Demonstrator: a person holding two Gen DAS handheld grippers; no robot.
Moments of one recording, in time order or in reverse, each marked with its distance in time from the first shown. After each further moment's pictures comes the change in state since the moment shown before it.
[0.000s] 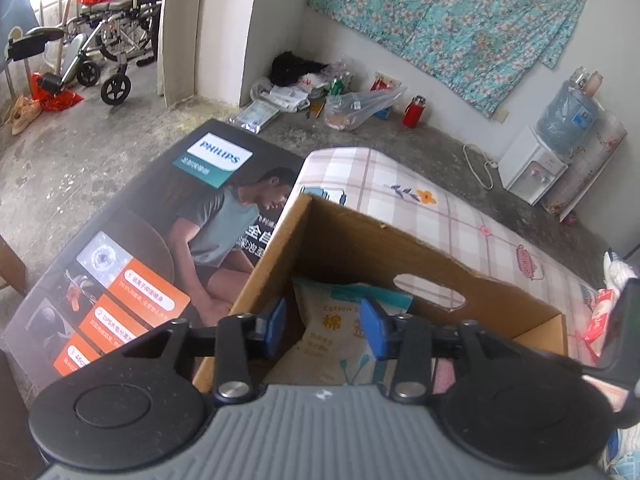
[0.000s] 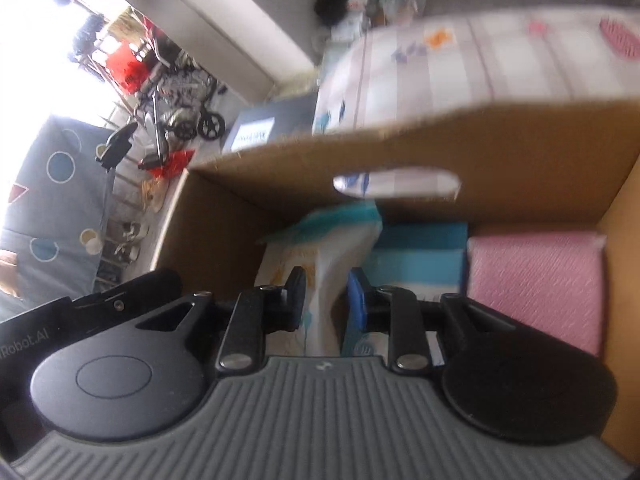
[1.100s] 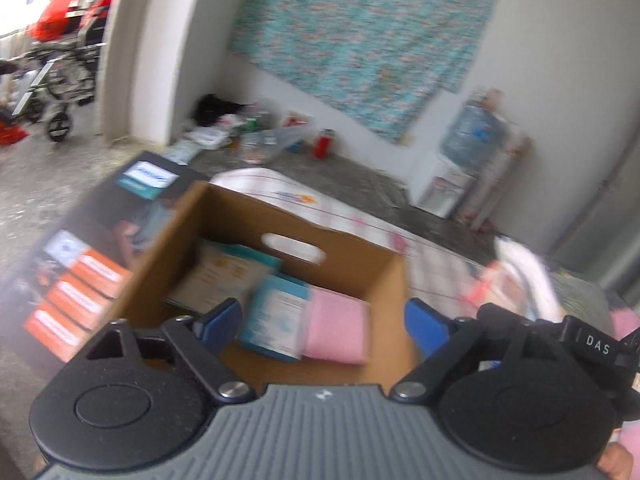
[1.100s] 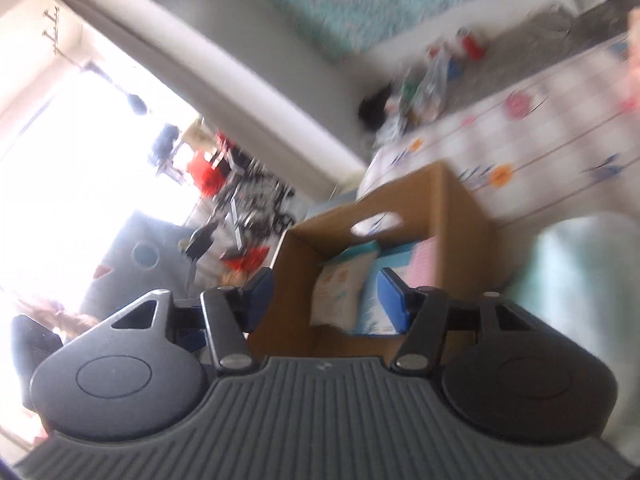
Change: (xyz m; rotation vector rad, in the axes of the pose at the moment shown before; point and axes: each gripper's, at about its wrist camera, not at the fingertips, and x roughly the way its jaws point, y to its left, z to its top) left arm -0.130 -0.060 -0.099 0.102 -0.126 -0.257; right arm -0.228 -0.080 -0.078 0.095 -0.331 0.213
